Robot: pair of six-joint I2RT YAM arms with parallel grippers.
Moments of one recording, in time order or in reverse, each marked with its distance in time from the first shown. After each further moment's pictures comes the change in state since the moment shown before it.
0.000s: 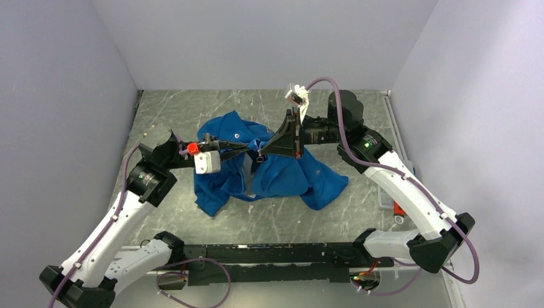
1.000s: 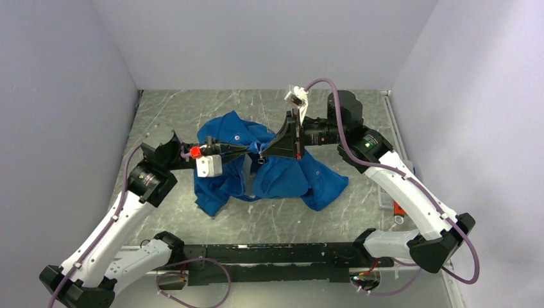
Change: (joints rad) left arm -0.004 -0.001 -0.003 -0.045 0.006 0.068; right arm 0.000 0.000 0.006 -0.051 -0.005 -0.021
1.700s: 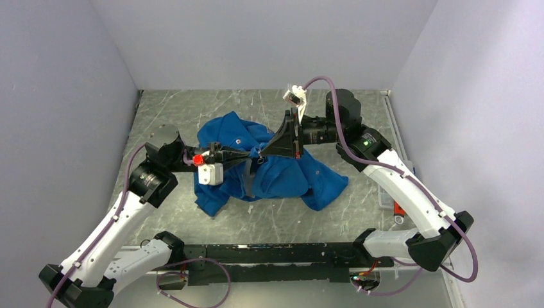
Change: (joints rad) left arm -0.016 -0.002 -0.008 -0.066 0.034 0.105; right arm 0.000 0.014 0.012 -0.003 -0.005 0.009
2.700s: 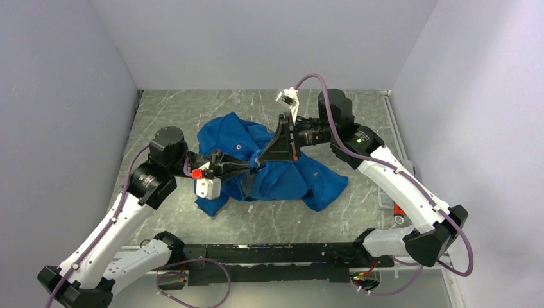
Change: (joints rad) left arm -0.013 -0.012 0.000 -0.163 0.089 0.208; right arm 0.006 0.043 0.010 -0.018 -0.074 0.085
